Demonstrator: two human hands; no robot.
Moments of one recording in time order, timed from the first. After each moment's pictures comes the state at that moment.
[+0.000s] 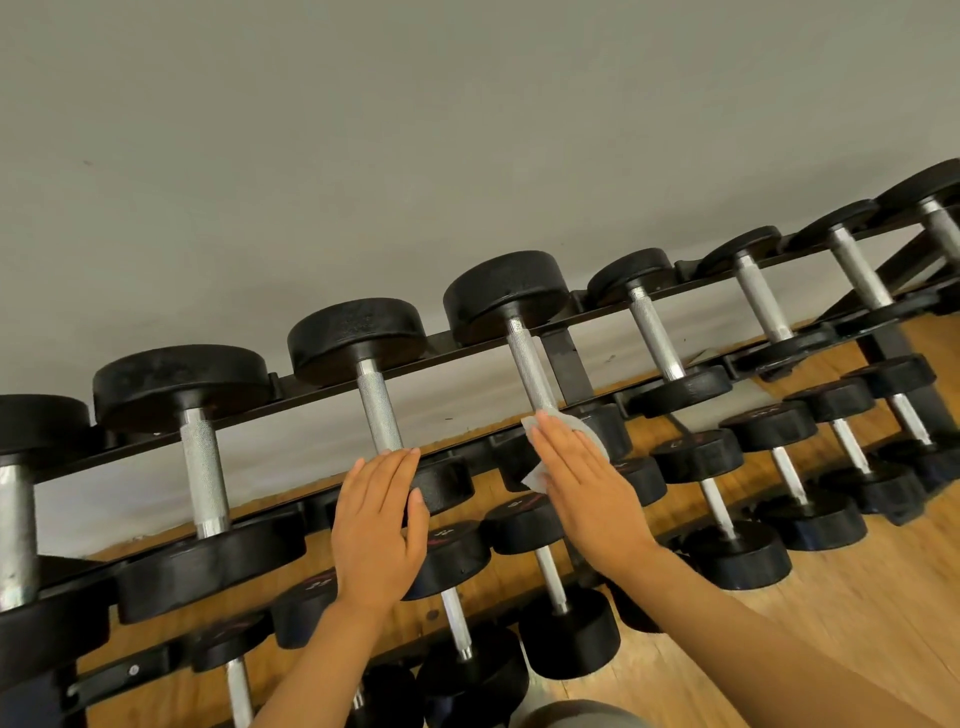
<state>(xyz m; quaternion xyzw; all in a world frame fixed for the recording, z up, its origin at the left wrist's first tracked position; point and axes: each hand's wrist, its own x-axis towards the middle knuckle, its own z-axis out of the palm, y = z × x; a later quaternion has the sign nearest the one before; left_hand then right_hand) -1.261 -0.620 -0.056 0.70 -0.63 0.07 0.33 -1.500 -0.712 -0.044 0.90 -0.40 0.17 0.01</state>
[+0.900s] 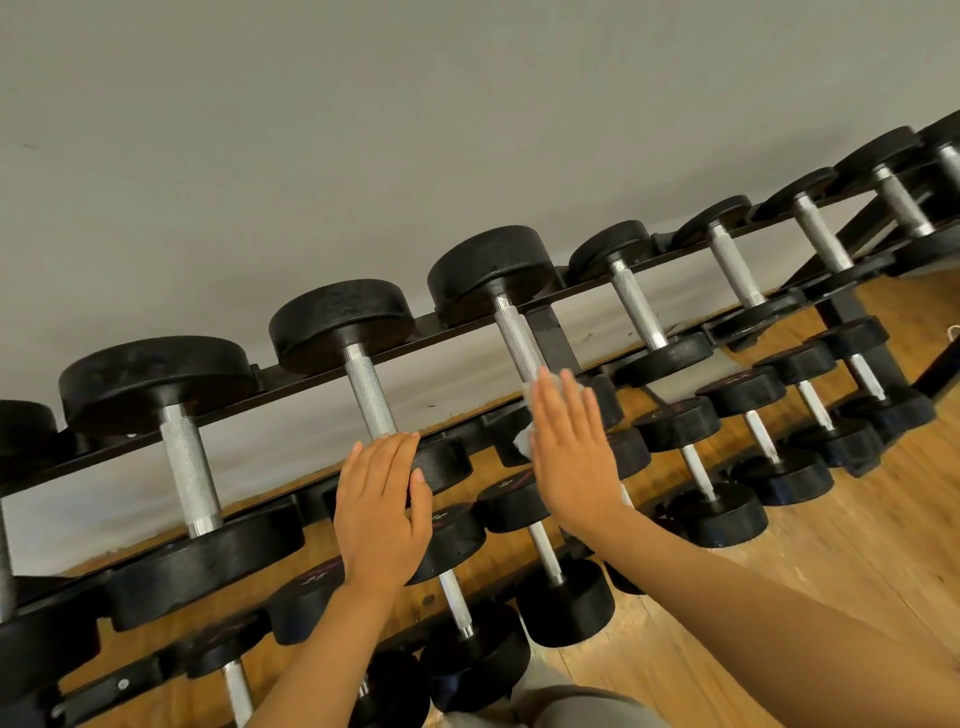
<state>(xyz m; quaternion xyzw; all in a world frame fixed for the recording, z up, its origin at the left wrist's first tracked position) -1.260 -0.622 -0.058 0.68 -0.64 0.07 0.35 -1.471 -0.708 -0.048 0.84 -0.51 0.14 0.07</state>
